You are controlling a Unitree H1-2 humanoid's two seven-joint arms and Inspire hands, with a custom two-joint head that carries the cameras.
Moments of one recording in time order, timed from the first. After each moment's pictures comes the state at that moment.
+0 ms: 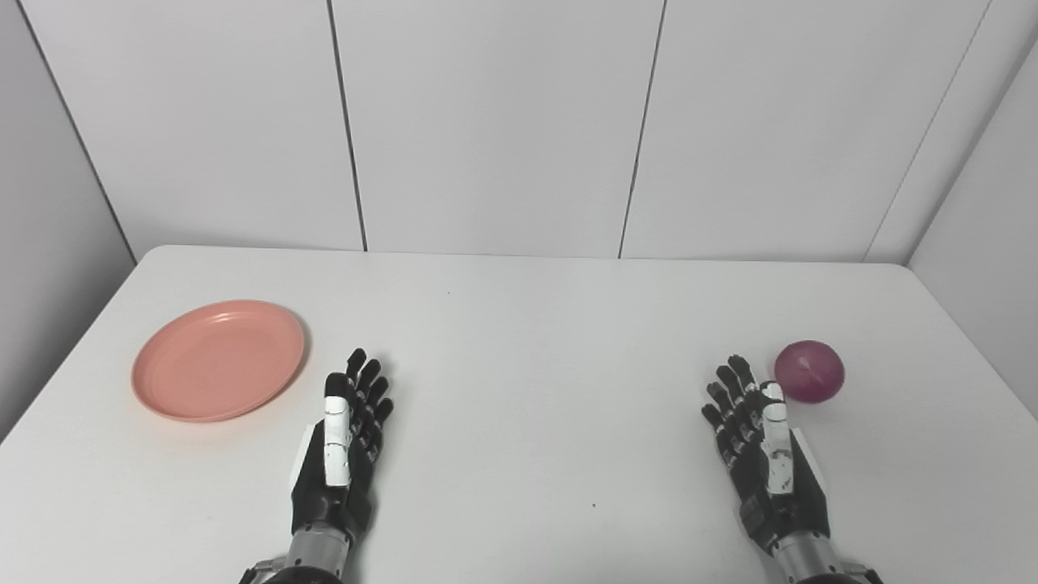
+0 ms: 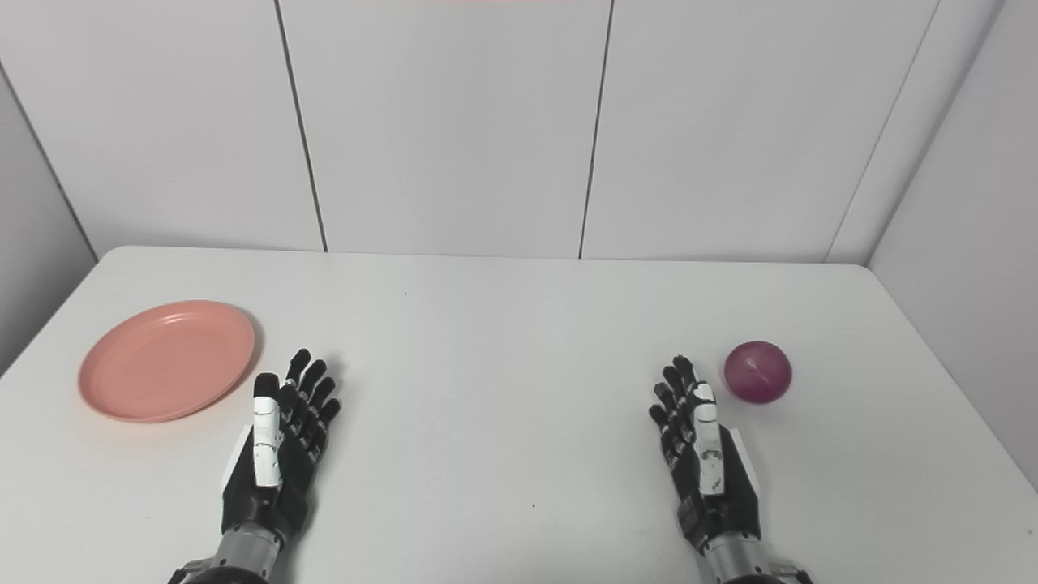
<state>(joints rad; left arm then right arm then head) 0.04 -0.09 0.01 -0.13 -0.19 0.18 -0.02 0.01 -0.06 -0.11 -0.09 0.30 0.16 0.12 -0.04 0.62</state>
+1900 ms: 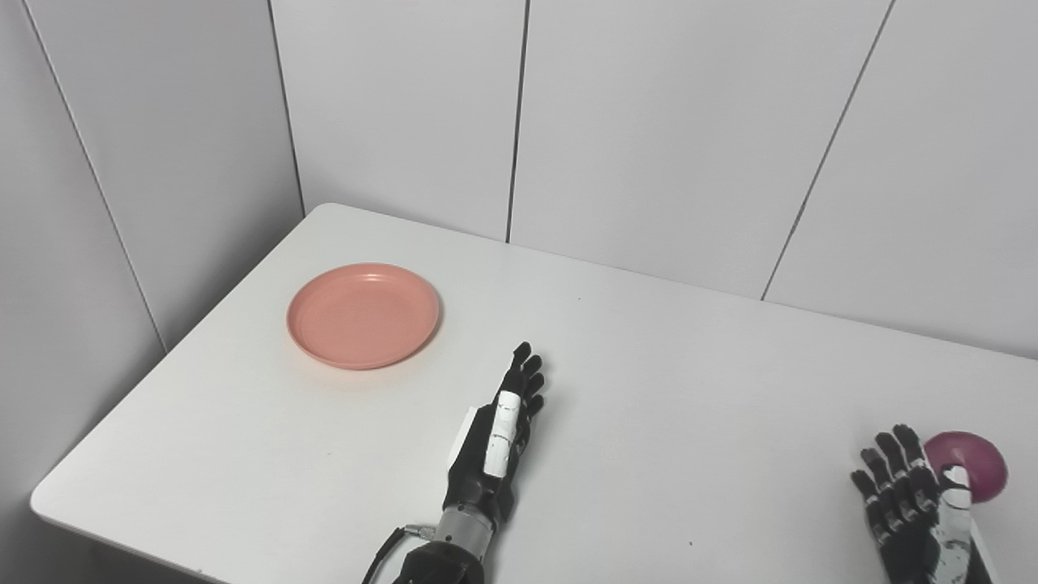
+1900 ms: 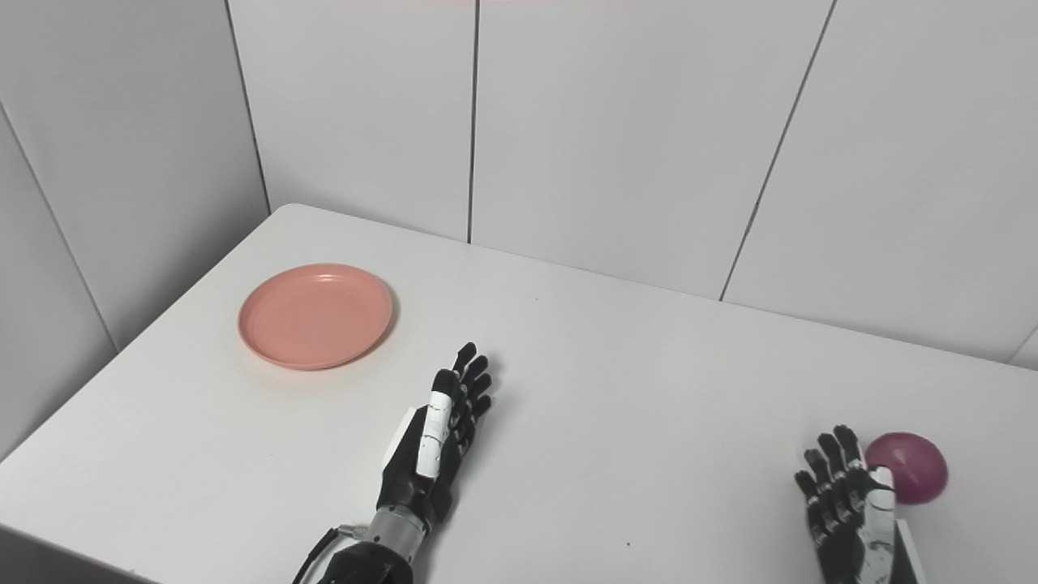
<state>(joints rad) 0.05 -0.18 -0.08 -0.05 -0.09 0.05 0.02 -0.02 -0.17 -0.16 0.02 0.37 0.11 0.24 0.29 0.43</state>
